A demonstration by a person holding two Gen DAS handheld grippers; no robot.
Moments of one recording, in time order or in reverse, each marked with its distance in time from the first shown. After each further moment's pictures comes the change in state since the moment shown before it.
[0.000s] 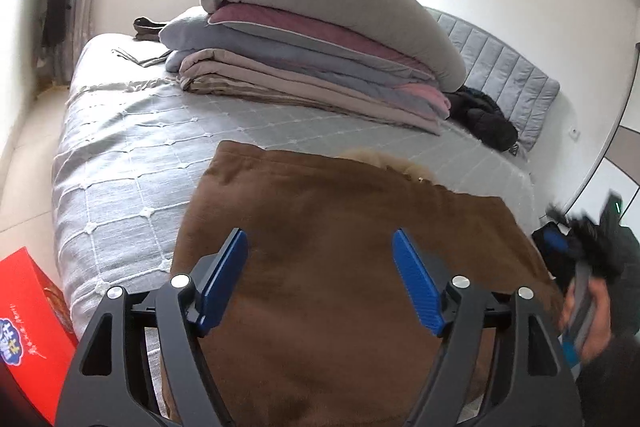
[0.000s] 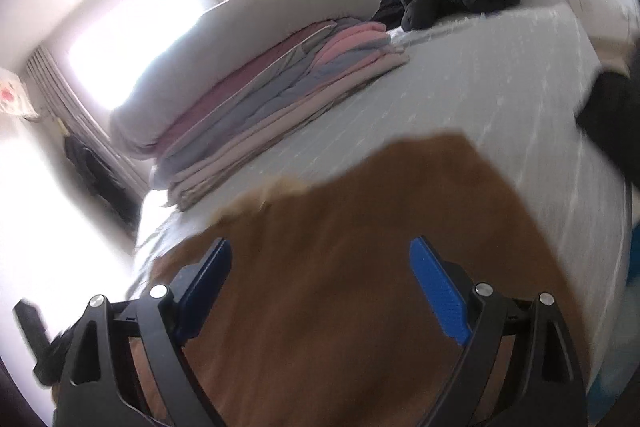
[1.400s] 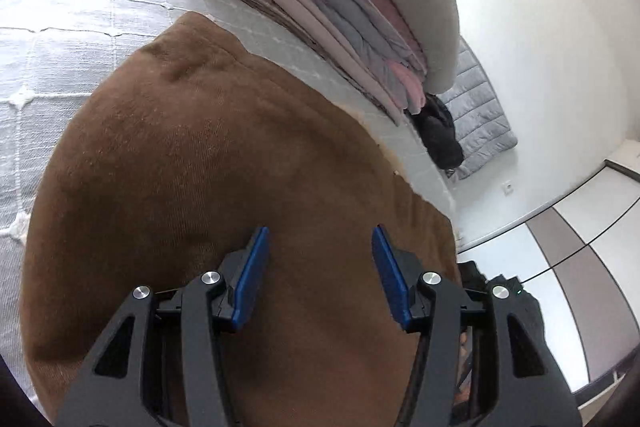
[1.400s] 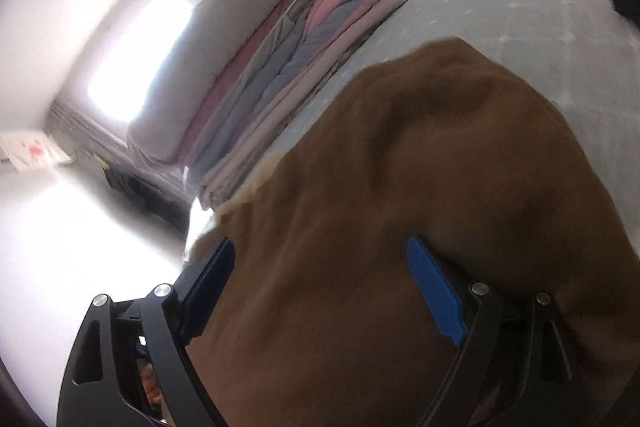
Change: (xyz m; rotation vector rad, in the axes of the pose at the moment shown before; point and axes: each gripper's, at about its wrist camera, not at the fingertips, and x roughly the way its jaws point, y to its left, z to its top) left arm 0.128 0.054 -0.016 -0.387 0.214 -0.360; right arm 0.039 -0.083 -0.043 0.206 0.106 0.263
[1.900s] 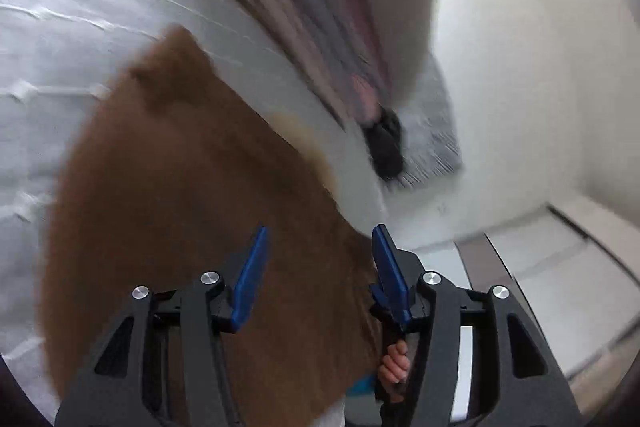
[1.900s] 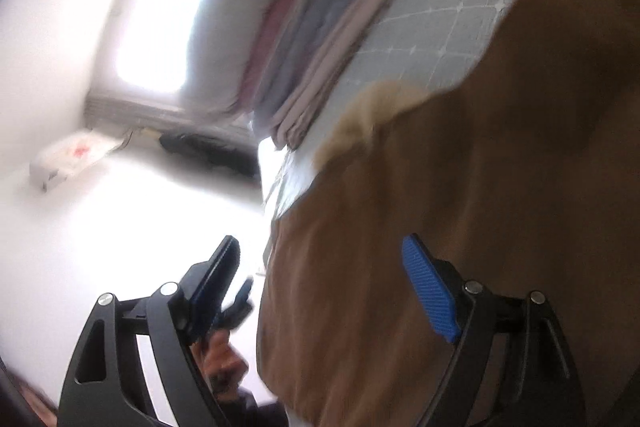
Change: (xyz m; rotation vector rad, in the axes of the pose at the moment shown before) left arm -0.042 -0.007 0.029 -0.170 0.062 -0.255; right arm -0.005 0.083 -0.001 0.062 0.253 0.192
